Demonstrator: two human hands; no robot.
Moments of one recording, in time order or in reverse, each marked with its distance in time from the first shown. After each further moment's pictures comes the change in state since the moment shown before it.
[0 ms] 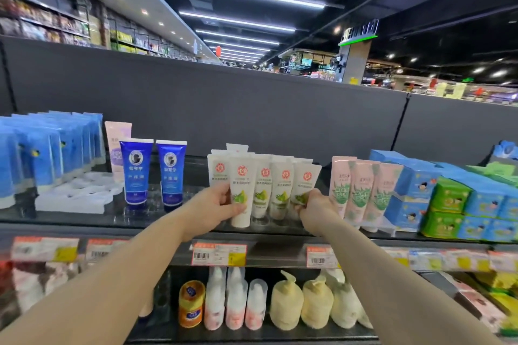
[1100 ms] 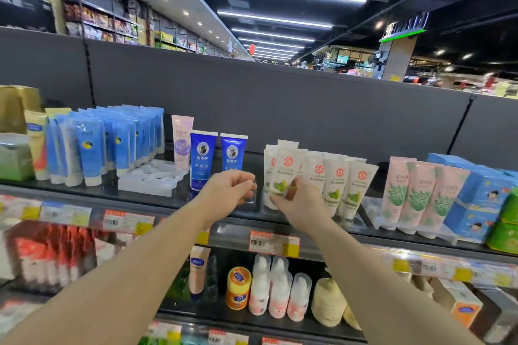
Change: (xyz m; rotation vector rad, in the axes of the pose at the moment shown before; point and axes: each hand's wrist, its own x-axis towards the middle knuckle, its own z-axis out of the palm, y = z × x) left_hand -0.042 -0.019 -0.053 -0.035 0.306 -0.025; right_hand -0.065 -0.106 0.052 0.378 0.008 -0.373
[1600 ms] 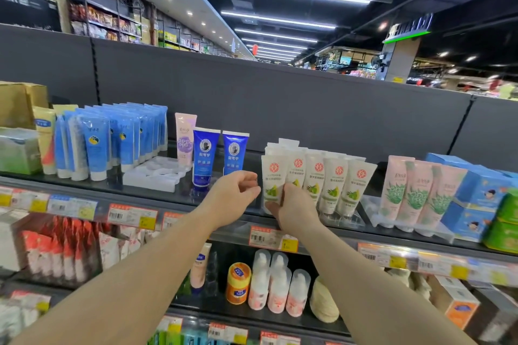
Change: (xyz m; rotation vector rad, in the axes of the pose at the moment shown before) left_hand -0.006 -0.007 0.014 0.214 0.076 0.100; right_hand 0.001 0.003 0.019 -0.272 -0.025 0.024
